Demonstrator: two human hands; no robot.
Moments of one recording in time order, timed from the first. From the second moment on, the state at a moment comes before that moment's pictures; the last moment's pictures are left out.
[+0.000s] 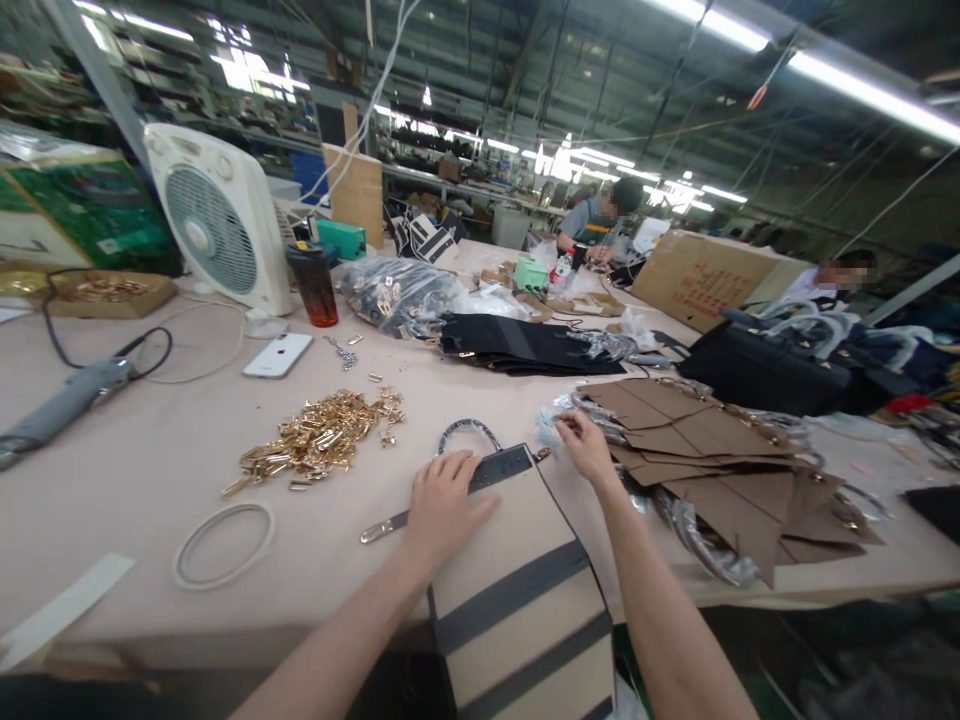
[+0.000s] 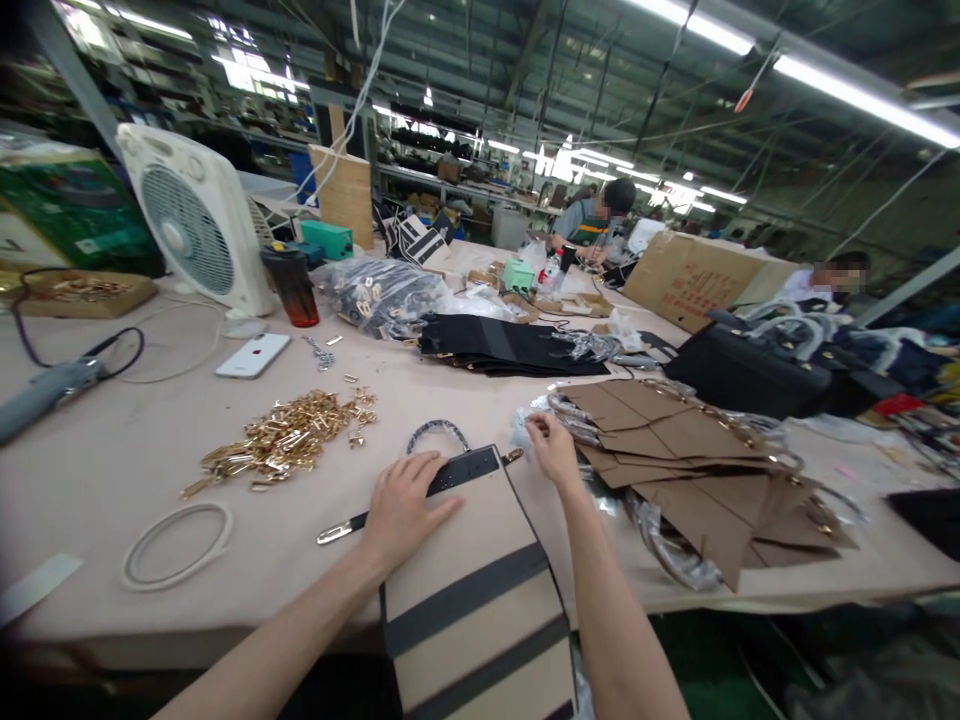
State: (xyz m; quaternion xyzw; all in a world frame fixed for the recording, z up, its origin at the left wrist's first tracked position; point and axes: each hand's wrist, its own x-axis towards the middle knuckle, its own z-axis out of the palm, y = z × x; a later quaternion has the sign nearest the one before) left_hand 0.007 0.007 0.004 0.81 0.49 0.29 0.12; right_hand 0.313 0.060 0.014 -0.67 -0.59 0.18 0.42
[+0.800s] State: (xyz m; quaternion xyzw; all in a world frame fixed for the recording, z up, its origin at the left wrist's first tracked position) left_hand 0.088 0.037 0.016 0.82 0.52 0.19 0.12; right_hand 0.256 0.021 -0.017 -0.53 -0.35 0.52 0.57
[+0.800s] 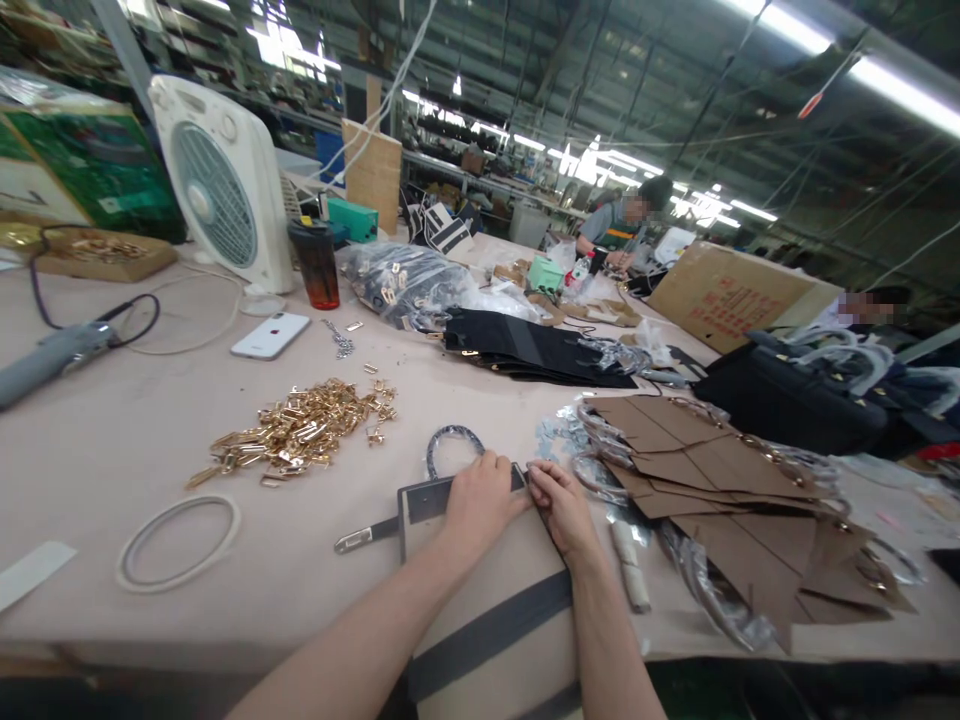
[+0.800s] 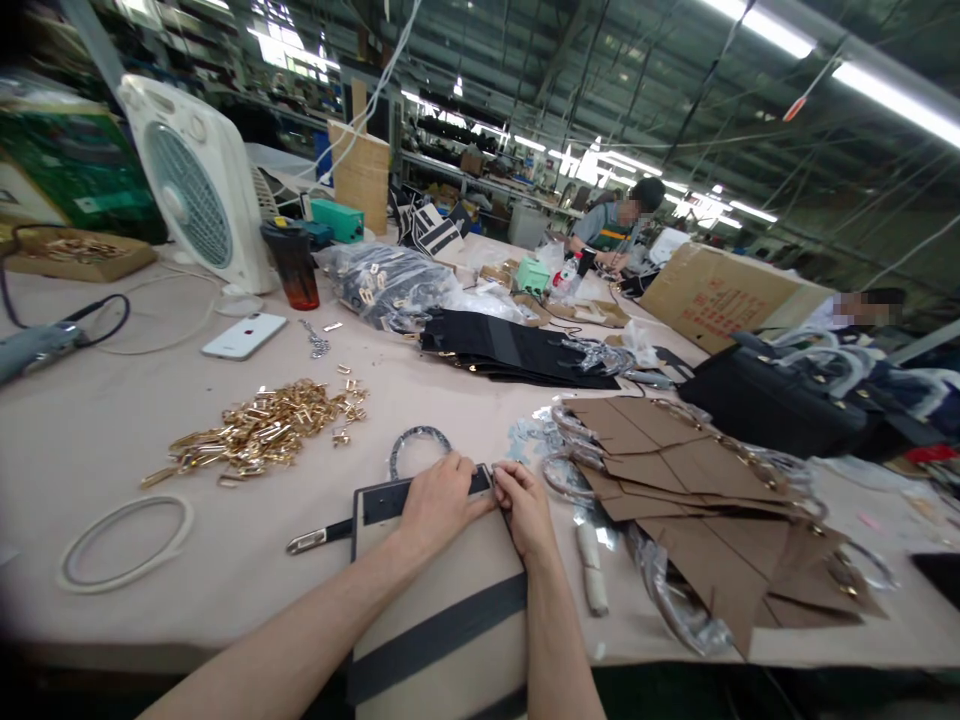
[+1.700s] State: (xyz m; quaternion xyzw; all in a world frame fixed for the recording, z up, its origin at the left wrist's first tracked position) left_hand 0.090 0.036 0.016 0.83 0.50 0.20 0.17; right_hand 0.257 0.015 -0.019 -0.54 -0.43 0.49 0.53
